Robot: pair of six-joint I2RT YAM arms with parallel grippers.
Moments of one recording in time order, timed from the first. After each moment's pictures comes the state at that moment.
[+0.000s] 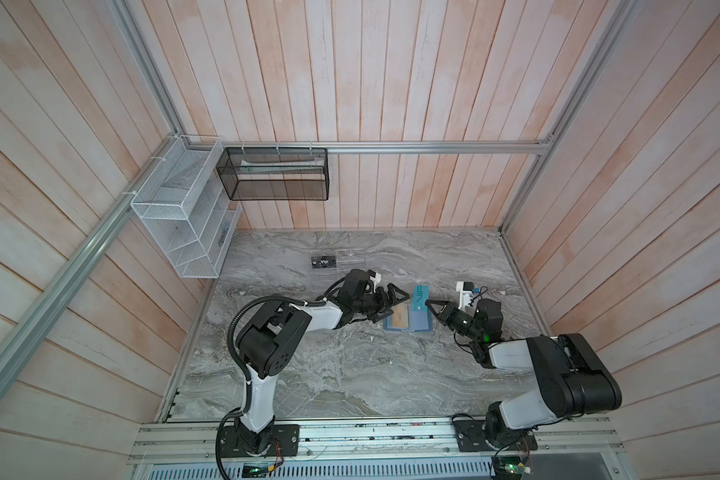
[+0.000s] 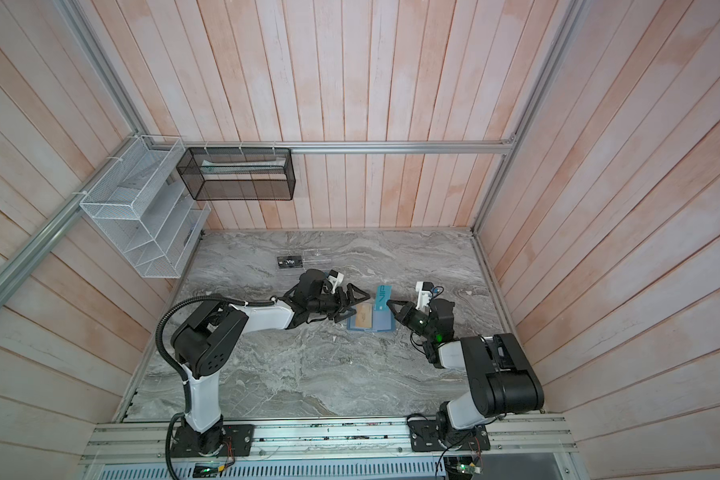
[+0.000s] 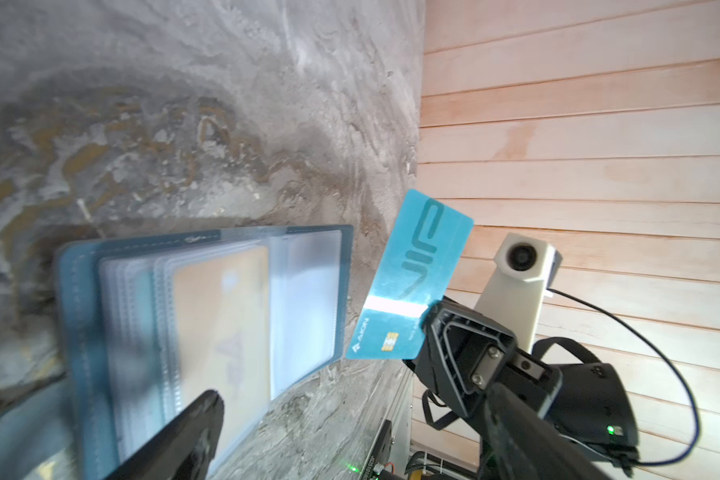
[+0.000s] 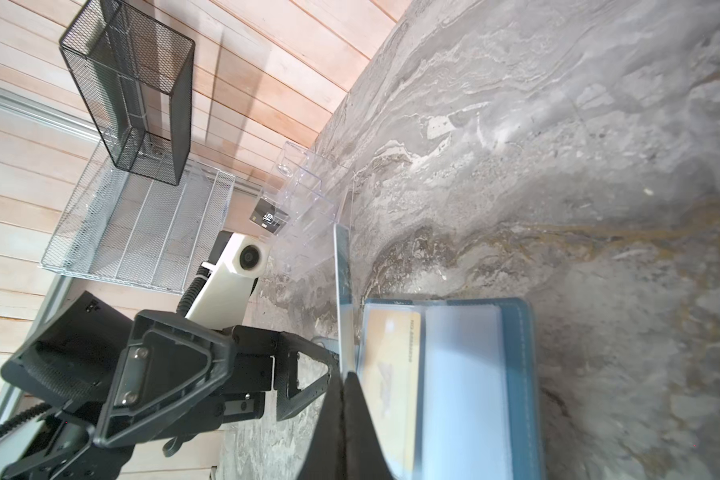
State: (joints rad) left arm -0.65 1.98 1.08 0.43 0.62 -1.14; right arm 0.13 1.51 0.32 0.91 -0.63 0.95
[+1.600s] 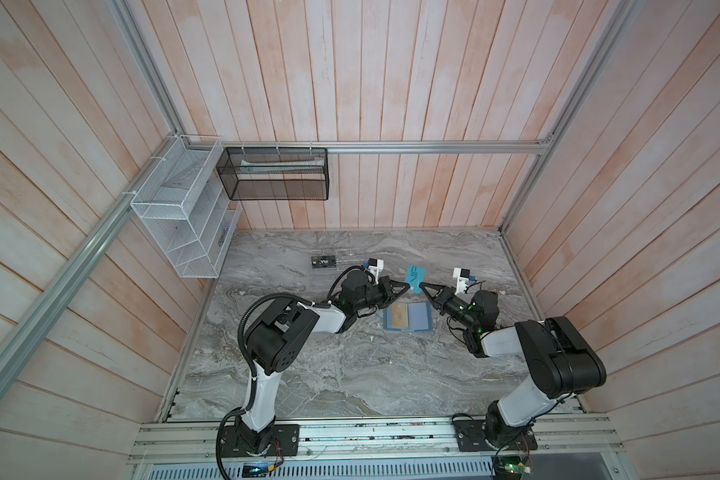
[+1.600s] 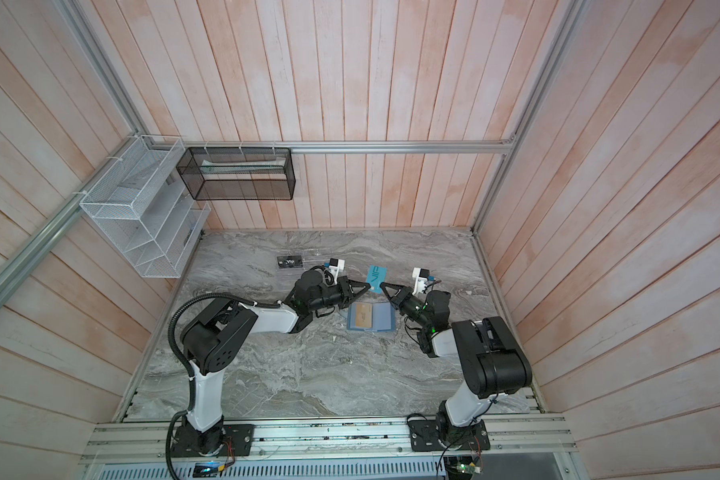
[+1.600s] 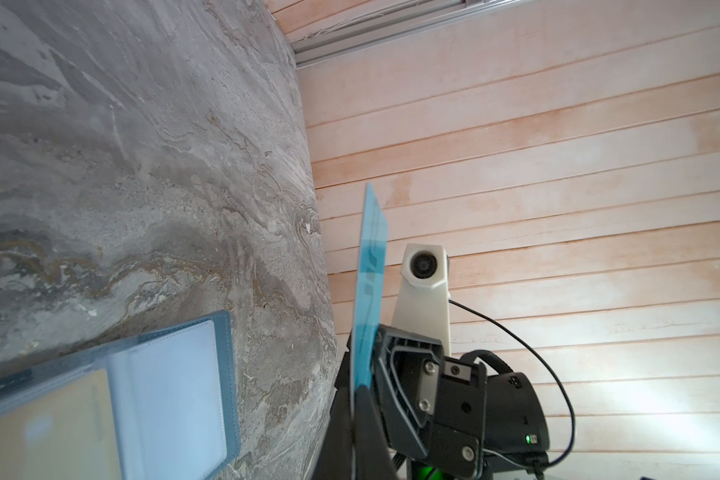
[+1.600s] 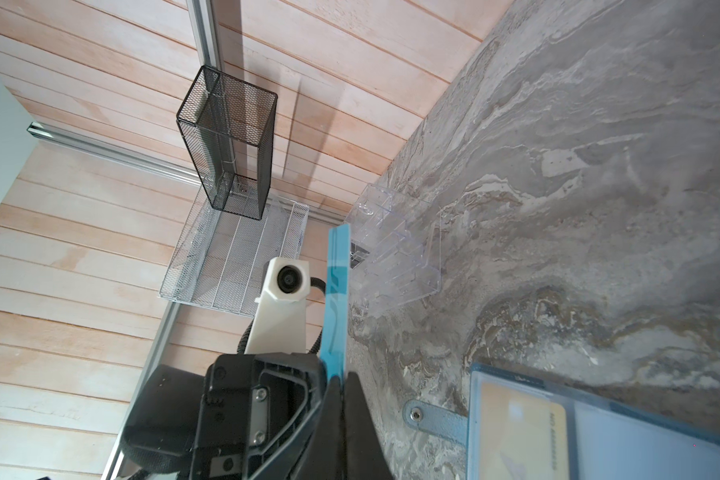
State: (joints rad) left arm -0.67 2.04 1.08 0.86 0.54 -1.27; right arm 0.18 1.64 0.42 1.17 -0.64 1.22
